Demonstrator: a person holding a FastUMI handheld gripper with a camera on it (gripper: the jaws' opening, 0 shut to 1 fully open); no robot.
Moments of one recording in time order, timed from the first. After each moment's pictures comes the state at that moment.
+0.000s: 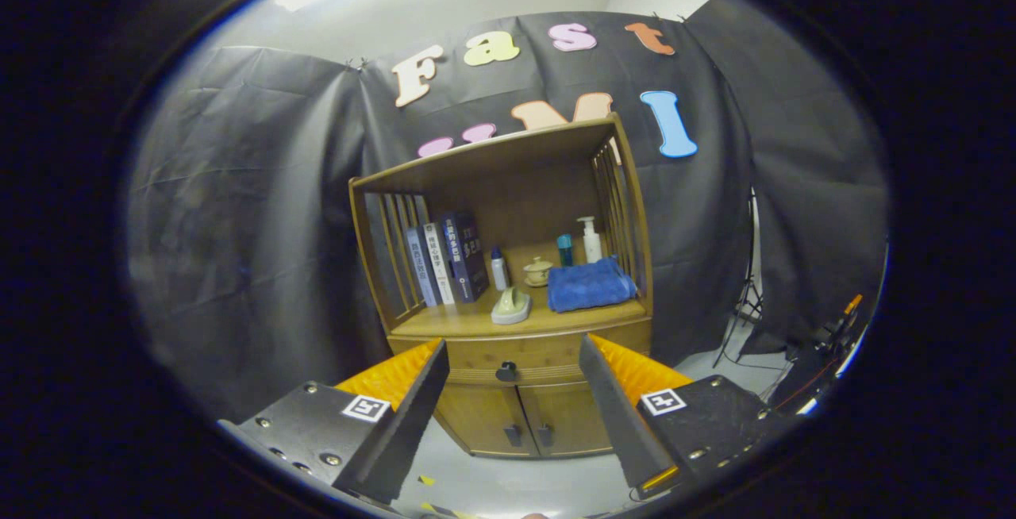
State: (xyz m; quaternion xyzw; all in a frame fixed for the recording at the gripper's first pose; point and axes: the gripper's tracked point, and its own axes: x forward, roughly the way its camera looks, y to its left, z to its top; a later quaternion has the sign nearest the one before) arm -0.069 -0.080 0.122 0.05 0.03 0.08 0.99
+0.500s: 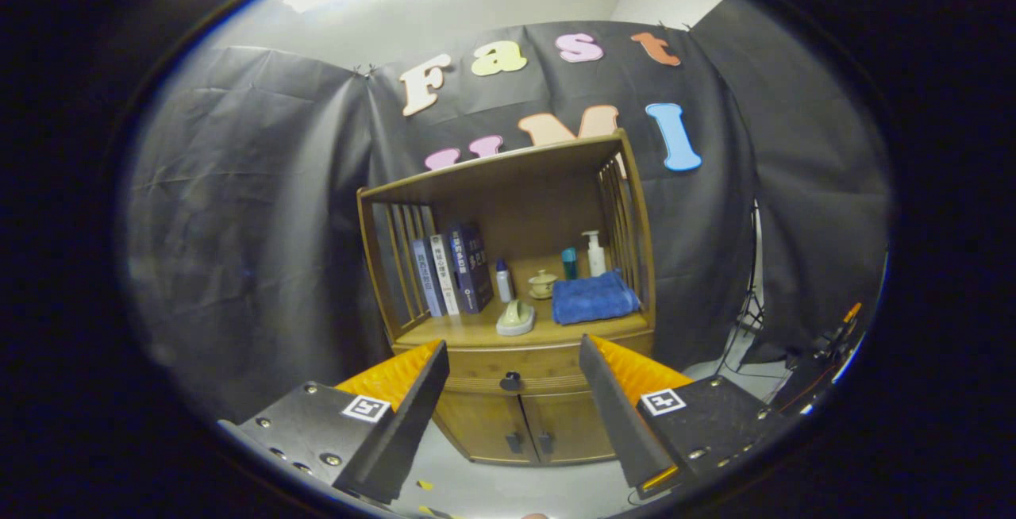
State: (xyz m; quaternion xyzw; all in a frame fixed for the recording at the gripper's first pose) arm -0.077 -0.065 0.136 0.03 0.01 0.10 0.99
